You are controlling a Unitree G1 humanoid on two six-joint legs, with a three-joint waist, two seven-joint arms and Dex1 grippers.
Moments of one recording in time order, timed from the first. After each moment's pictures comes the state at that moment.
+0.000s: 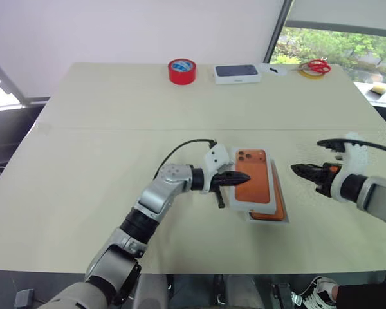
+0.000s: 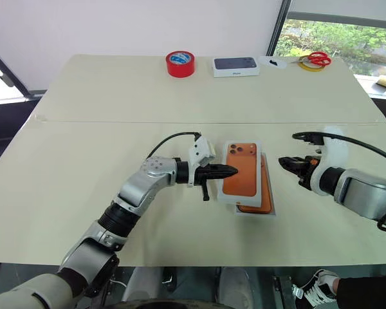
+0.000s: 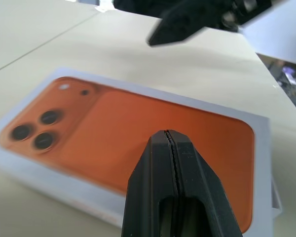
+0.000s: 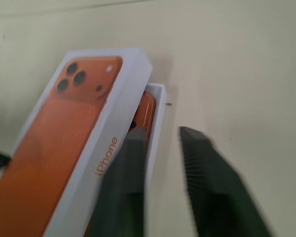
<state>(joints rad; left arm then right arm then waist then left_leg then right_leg) -0.61 0.10 -0.35 0.15 -0.22 0.41 -0.89 -0.08 -1.06 -0.31 -0.36 1.41 0.99 -0.14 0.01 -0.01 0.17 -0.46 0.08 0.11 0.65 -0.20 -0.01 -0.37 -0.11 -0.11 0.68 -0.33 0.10</state>
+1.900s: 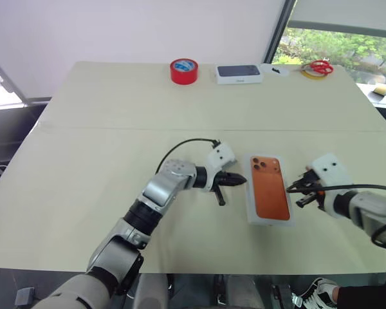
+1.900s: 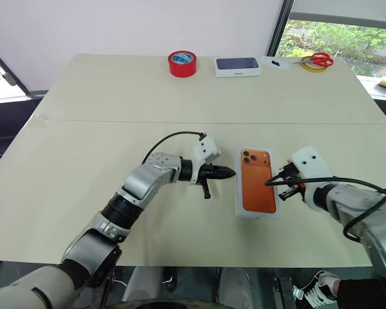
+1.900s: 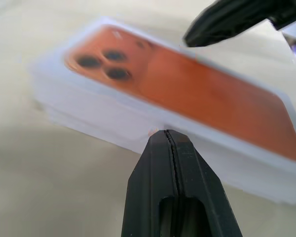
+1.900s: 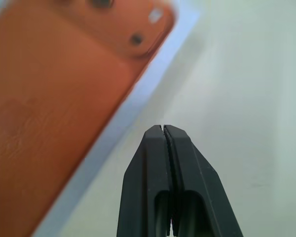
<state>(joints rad) -0.70 0.08 -0.36 0.20 -0.19 0.56 -0.87 0.01 -0.96 -0.30 -0.60 0.59 1.07 0.36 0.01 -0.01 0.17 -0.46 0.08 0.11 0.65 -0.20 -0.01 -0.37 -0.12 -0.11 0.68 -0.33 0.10</state>
